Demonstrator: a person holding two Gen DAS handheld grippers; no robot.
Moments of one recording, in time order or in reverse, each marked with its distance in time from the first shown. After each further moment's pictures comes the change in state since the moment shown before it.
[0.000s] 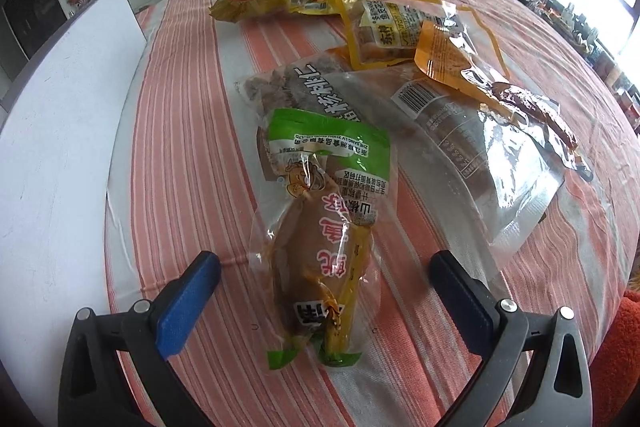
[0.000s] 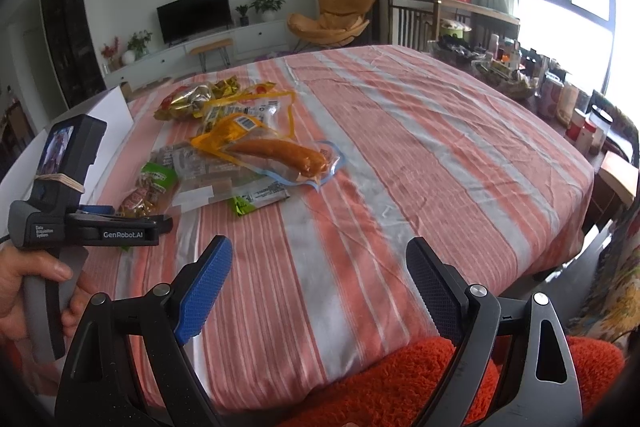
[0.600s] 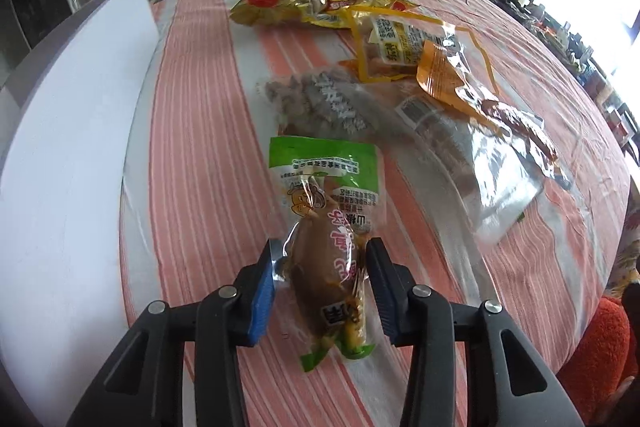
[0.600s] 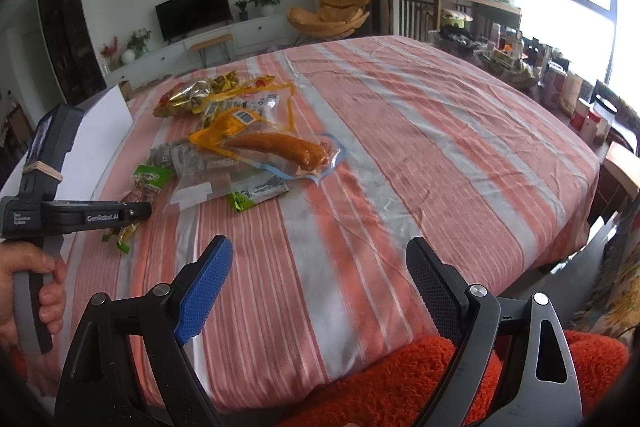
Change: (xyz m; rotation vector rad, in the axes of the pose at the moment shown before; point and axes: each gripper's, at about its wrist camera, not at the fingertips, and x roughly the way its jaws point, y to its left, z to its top) left arm -0.024 0.015 -0.010 -0.058 -0.033 -0.057; right arm 0.005 -0.004 -0.001 0.017 0.025 0.018
